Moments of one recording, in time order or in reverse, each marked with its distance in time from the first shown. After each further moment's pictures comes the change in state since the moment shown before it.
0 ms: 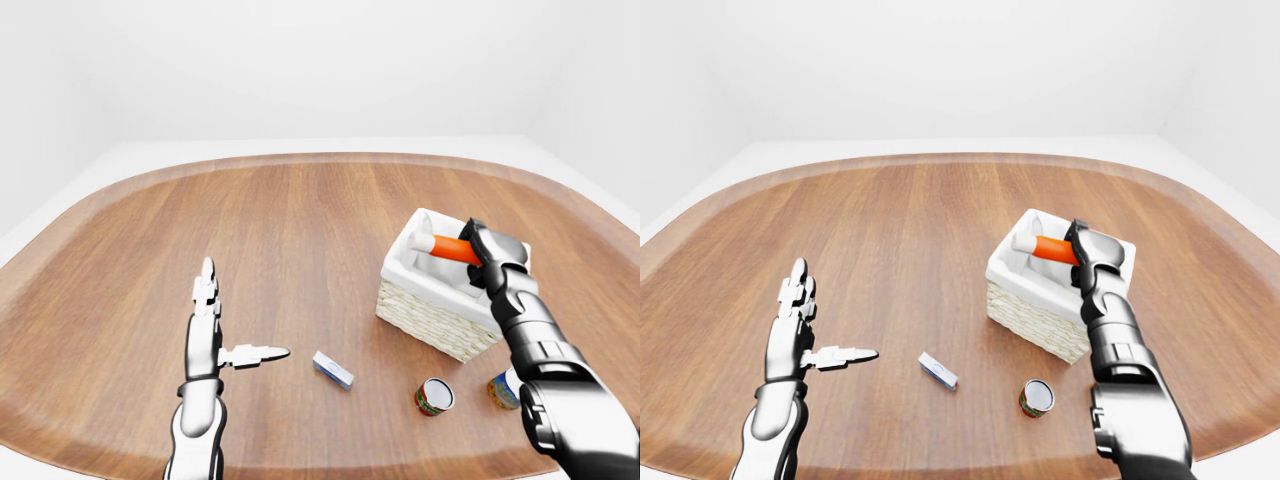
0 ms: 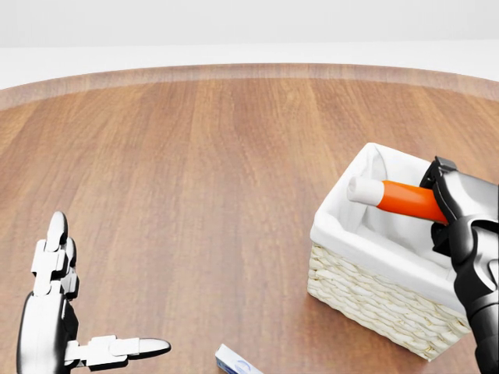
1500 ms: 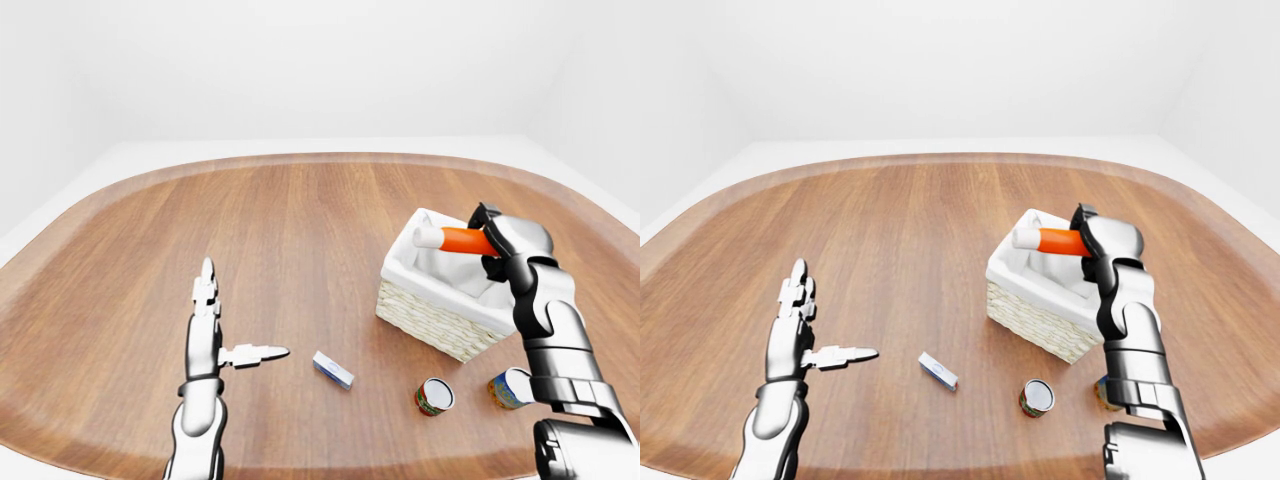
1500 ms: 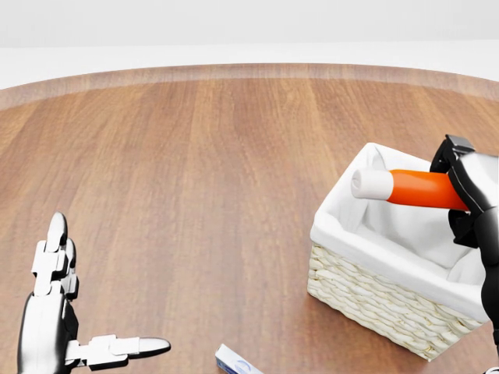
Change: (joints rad) left arm -0.004 0.000 0.000 0.013 0.001 0.000 0.010; right arm 0.207 -0.001 -0.127 -0.579 -0.117 0.000 0.309
